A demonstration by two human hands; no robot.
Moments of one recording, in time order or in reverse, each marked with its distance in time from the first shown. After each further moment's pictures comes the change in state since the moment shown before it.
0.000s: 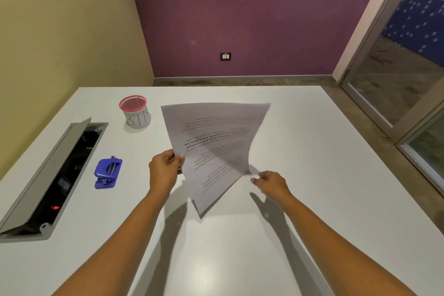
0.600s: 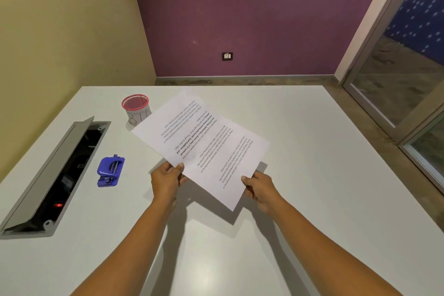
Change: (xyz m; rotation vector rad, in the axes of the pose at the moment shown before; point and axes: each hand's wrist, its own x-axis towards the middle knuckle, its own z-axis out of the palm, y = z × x) left_hand -0.018 -0.014 0.004 -0.230 0.121 -0.194; right_hand -0.012 -0.012 0.034 0.682 -0.162 0.072
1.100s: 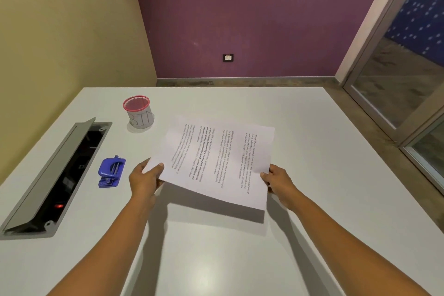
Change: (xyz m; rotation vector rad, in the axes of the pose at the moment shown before) left_hand 0.026 0.008 -0.040 -0.118 0.109 -0.143; right_hand 0.003 -0.023 -0.039 -0.348 0.029 -0.096
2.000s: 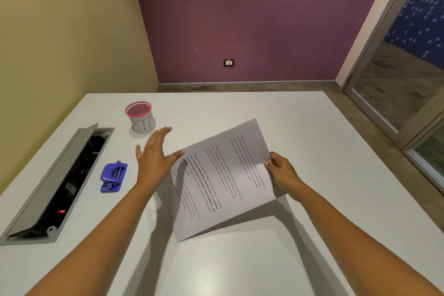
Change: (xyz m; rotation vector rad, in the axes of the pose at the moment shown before) left_hand -0.005 0.043 0.024 0.930 -0.131 0.793; right_hand 0.000 -0.028 -0.014 -0.198 0.030 -0.261
